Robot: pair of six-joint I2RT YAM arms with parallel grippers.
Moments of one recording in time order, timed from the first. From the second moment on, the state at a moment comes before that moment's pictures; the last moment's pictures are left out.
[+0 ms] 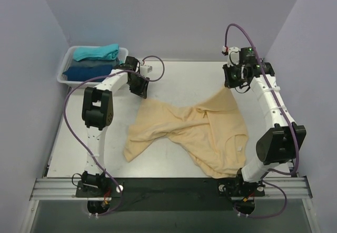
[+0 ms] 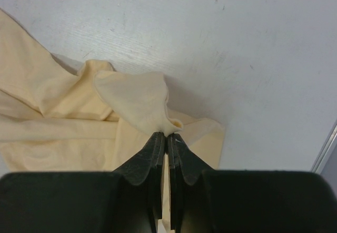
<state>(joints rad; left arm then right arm) -0.25 2.32 1.91 -0.75 0.31 0.13 0.09 1.61 1.59 -0.87 -0.14 -0.25</state>
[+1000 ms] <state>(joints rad) -0.23 2.24 1.85 -0.73 0.34 0.17 0.02 1.79 1.83 -0.87 -0.13 -0.25</state>
